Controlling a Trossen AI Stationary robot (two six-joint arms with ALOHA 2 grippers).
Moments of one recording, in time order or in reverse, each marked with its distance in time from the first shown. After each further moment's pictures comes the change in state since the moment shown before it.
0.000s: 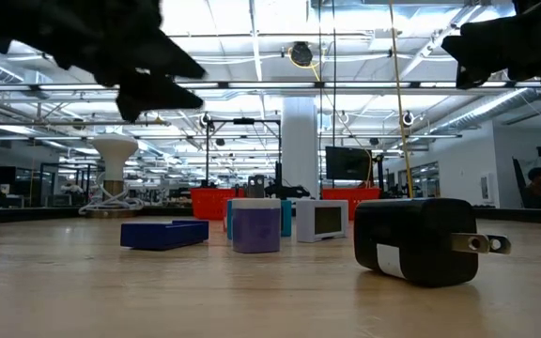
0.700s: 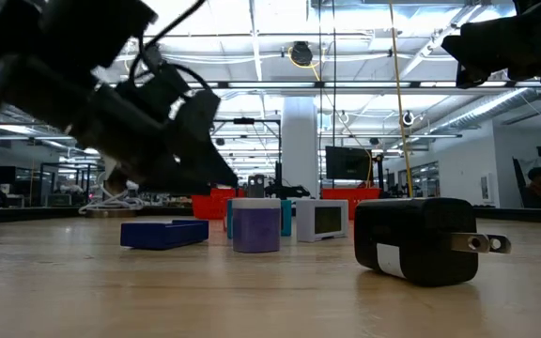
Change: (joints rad) left arm -0.048 0.518 0.171 0.009 -0.488 -0.389; right arm 0.000 0.001 0.000 -0.001 -0.001 -0.011
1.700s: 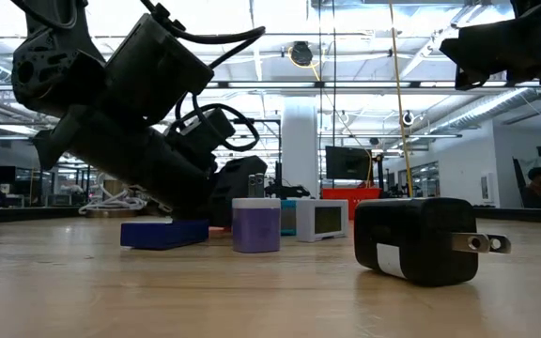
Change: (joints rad) left arm 0.098 0.231 0.123 0.074 0.087 0.192; right arm 0.000 0.033 0.000 0.016 0.005 0.000
